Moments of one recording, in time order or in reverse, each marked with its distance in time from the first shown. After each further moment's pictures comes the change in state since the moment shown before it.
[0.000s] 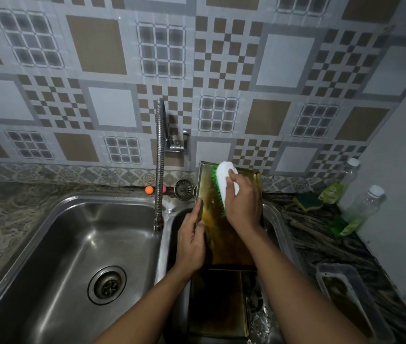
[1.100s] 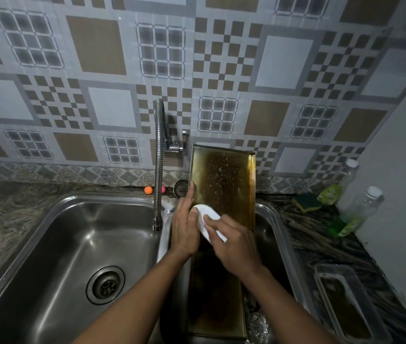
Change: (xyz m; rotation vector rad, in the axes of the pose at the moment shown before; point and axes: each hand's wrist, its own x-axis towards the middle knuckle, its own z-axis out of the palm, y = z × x) left_hand 0.031 0.010 -0.008 0.112 0.055 0.169; right_hand -0.076 0.016 -0.018 0.095 -0.218 -0.413
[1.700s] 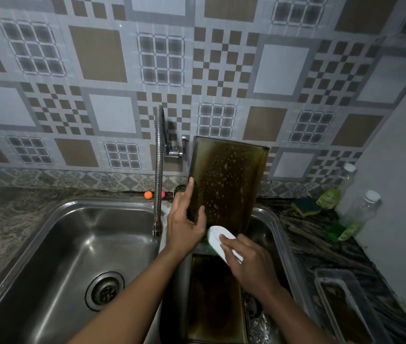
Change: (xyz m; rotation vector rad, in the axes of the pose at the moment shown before) left_hand 0.010 0.015 -0.009 0.239 0.051 0.219; right_hand -0.032 0.017 -0.022 -0.094 -0.057 0.069
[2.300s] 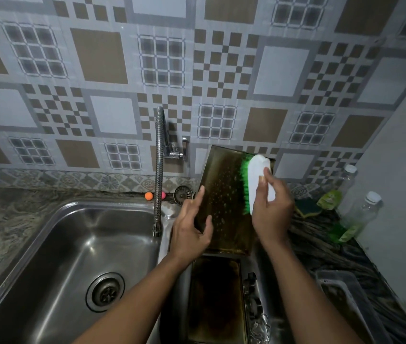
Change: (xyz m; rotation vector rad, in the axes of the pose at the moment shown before) left_hand -0.011 0.006 0.003 0.009 -0.083 0.009; right_hand 0.093 -0.008 -0.038 0.200 0.606 0.250
